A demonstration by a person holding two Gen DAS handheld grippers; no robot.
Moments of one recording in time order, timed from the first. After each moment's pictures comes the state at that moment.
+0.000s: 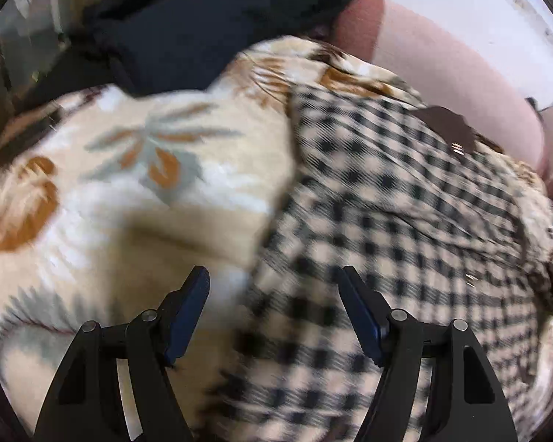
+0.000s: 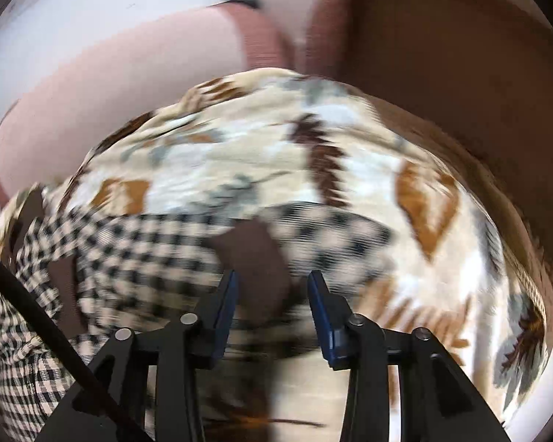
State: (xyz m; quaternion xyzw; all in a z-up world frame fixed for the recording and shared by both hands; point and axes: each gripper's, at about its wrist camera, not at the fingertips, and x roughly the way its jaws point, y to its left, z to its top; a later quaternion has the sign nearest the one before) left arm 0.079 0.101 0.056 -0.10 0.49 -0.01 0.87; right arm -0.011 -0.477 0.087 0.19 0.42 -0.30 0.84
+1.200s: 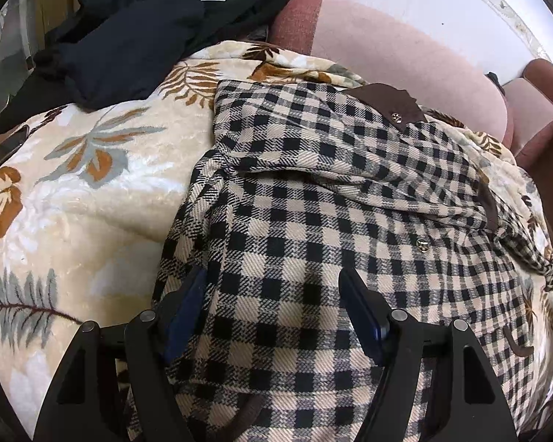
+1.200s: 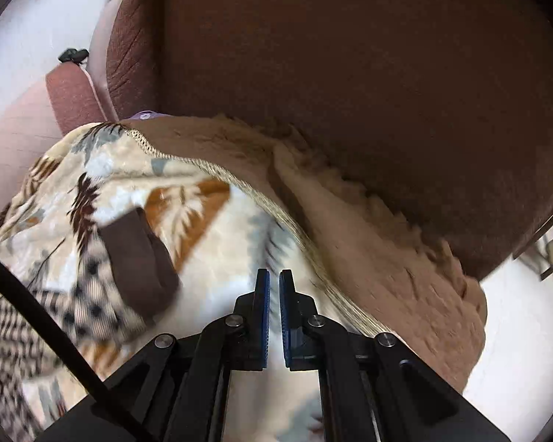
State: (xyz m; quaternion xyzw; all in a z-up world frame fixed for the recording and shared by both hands) left arm 0.054 0.044 0.056 -0.07 0.46 -0.05 0.88; right arm -0.190 -0.635 0.098 0.24 0.39 -0.43 0.78
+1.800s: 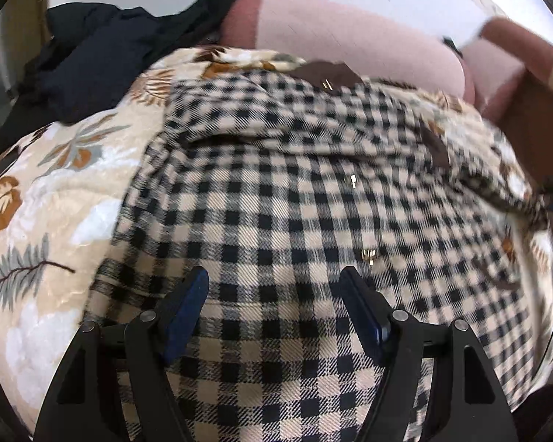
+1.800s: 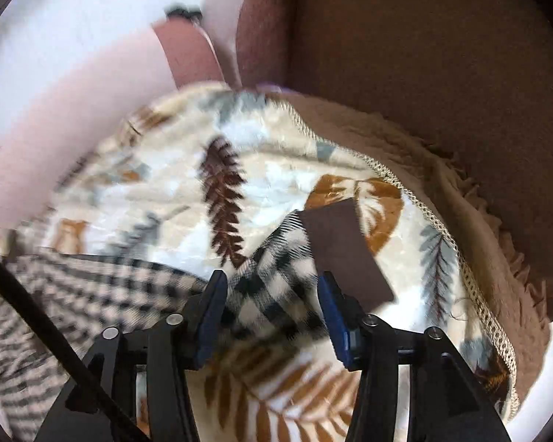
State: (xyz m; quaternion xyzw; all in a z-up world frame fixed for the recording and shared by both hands) left arm -0.011 -0.008 0.062 -0.01 0.46 -0.10 0.88; right arm -0.020 -0.571 0.079 0.20 0.46 -0.34 0.80
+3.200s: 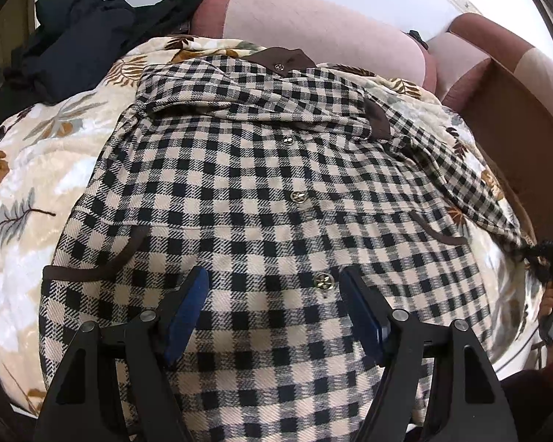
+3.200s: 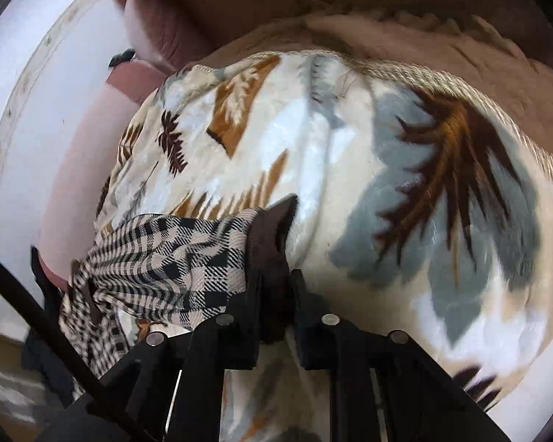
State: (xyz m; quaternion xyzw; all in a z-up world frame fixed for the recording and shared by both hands) left arm -0.074 -0.024 0.079 -0.04 0.47 -0.16 0.87; right arm -0.235 -0.570 0.043 0.43 0.33 -0.25 0.80
